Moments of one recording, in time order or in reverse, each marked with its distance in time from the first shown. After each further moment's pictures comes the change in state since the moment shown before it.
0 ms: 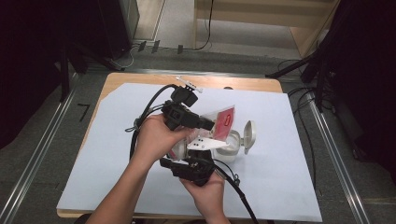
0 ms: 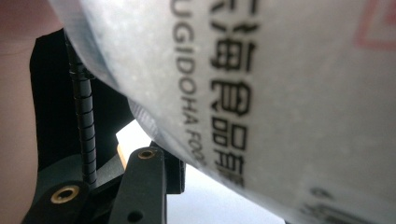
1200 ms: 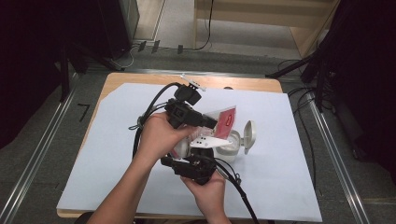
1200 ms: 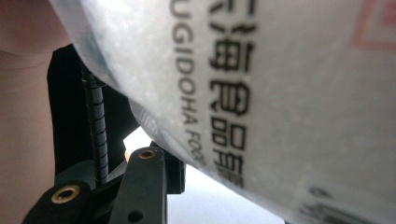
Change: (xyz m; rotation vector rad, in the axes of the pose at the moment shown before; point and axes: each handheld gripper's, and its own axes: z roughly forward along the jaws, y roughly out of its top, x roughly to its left) left arm -0.001 0.007 0.005 -0.005 0.002 0.011; right arm -0.003 0.003 -0.004 -0.014 0.022 0.038
